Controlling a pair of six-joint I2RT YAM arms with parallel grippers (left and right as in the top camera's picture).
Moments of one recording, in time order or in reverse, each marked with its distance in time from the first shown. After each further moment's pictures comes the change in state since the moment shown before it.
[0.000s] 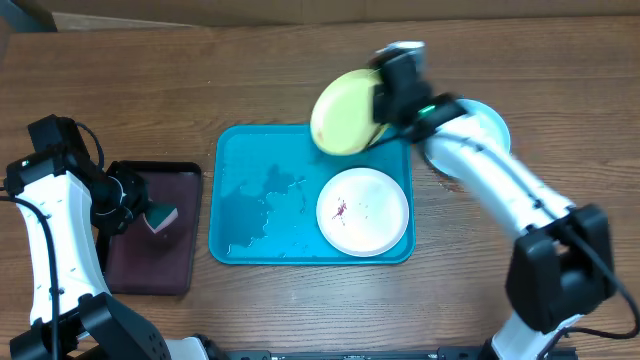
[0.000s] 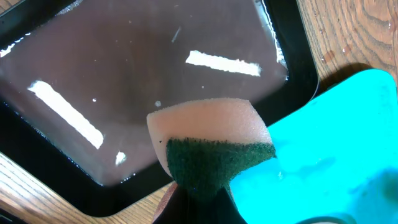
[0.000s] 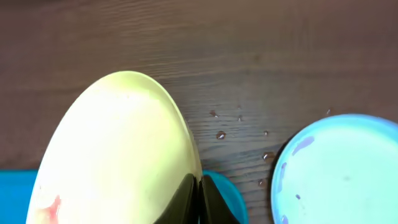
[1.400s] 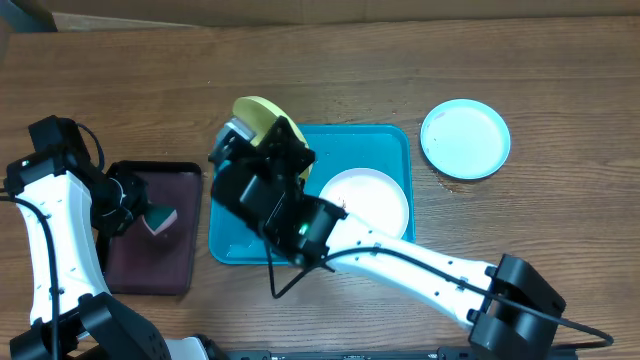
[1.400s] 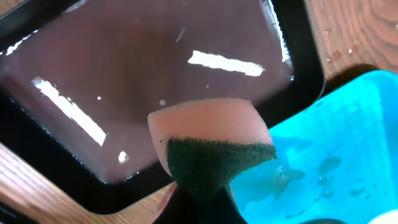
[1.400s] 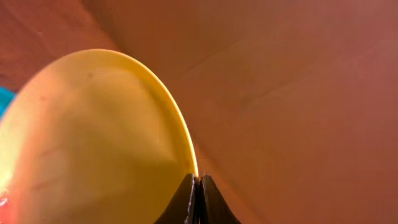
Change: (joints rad) left arm 0.000 0.000 0.000 -0.008 -0.012 -0.007; right arm 0.745 0.000 -0.003 0.376 0.920 -0.913
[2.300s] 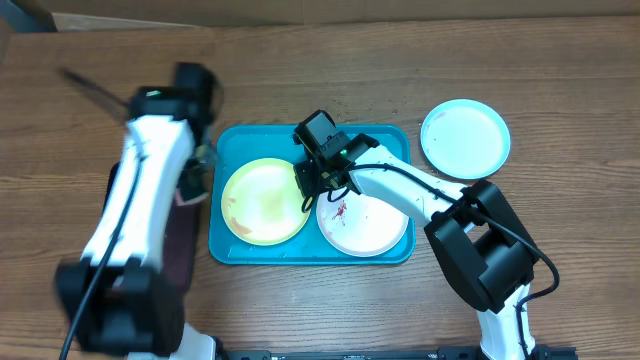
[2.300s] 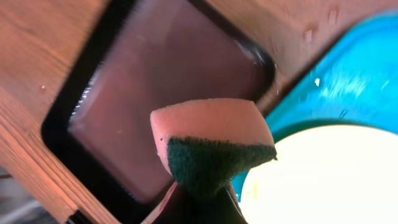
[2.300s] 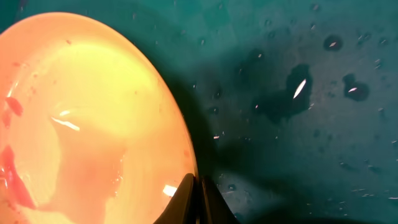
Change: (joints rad) left arm -0.493 0.139 0.225 -0.137 -0.500 -0.118; right arm -0.392 0.238 -0.016 -0.375 -1.220 0.853
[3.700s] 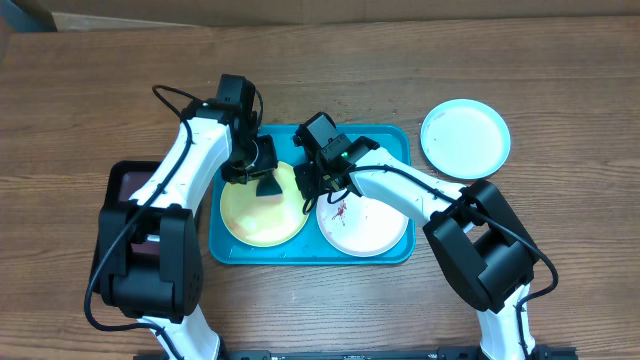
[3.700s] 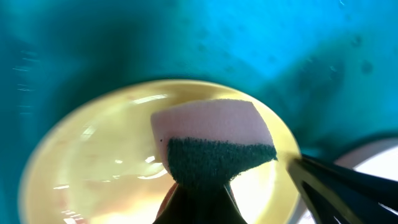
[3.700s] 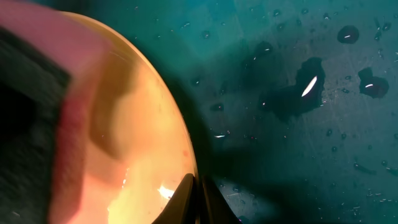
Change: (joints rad) left arm -0.132 0.201 -0.158 0.402 0.555 0.336; right arm -0.003 0.004 -0.028 0.035 -0.021 0.001
